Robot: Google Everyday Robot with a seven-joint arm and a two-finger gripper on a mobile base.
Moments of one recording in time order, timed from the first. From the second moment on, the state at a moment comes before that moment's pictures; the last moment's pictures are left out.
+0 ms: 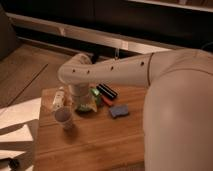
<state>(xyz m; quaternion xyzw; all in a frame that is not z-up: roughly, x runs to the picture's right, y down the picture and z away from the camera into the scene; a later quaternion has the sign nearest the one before) -0.108 0.103 0.703 -0.26 0.23 0.64 0.68</state>
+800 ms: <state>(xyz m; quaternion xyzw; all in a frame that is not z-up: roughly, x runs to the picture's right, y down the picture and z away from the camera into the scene) -0.109 0.101 0.703 -0.26 0.23 0.64 0.68</state>
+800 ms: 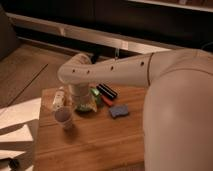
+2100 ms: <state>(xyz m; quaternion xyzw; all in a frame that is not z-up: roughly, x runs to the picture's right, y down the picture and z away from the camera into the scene) -0.044 0.012 0.797 -0.19 0.13 0.73 0.65</state>
